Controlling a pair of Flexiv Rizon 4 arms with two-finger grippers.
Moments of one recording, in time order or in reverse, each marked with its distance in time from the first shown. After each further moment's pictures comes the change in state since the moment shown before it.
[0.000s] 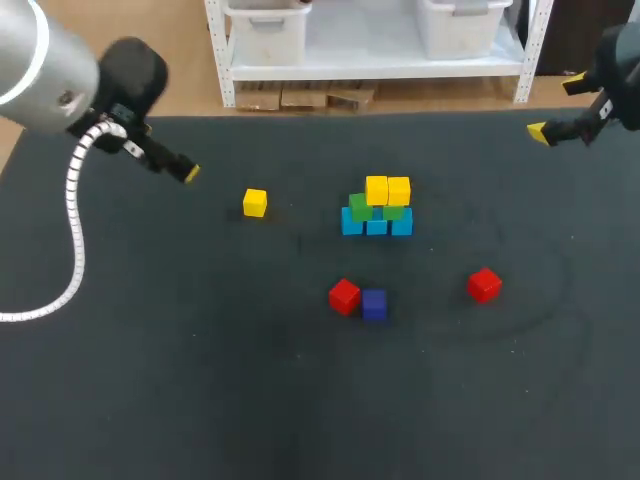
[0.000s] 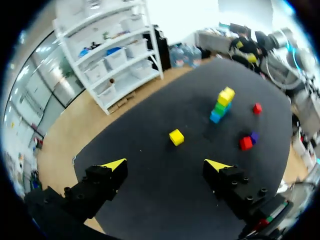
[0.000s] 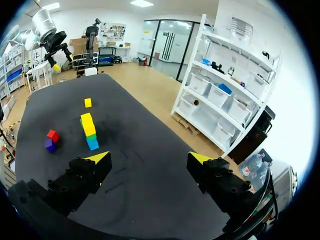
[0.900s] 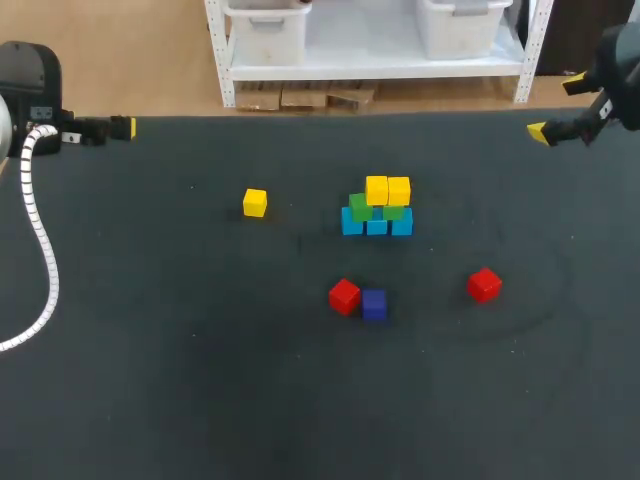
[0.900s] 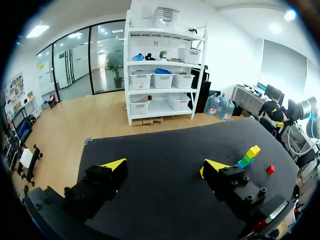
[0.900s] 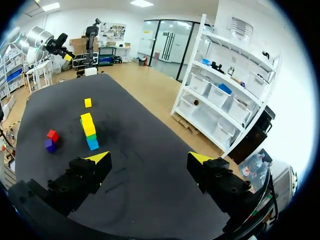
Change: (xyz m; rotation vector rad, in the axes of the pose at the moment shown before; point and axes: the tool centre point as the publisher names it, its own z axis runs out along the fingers) left arm 0.022 0.092 -0.017 -0.150 -0.371 -0.515; right arm 0.000 0.000 0.000 0.000 0.000 0.000
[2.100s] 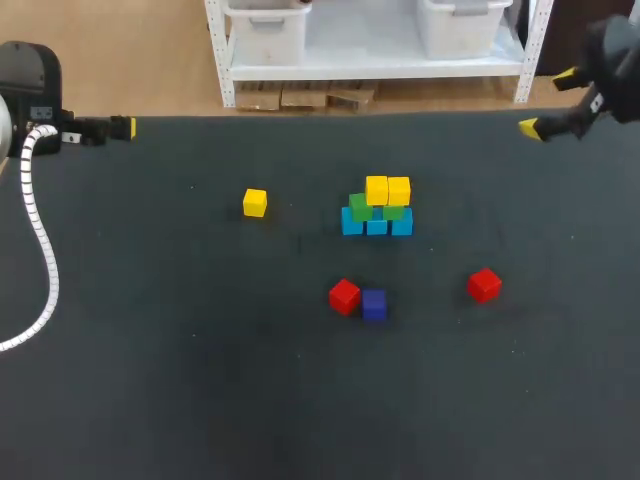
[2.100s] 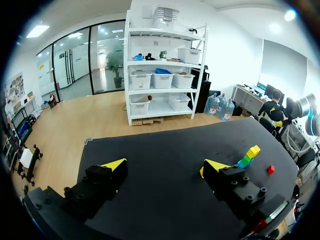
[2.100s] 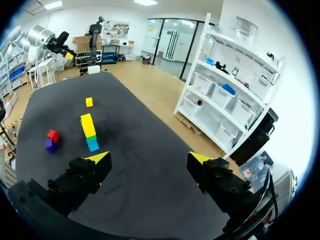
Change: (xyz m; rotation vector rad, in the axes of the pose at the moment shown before) left arm 0.000 0.000 0.000 0.000 0.000 0.000; right arm -0.005 -0.002 0.008 -0.019 0.010 -0.018
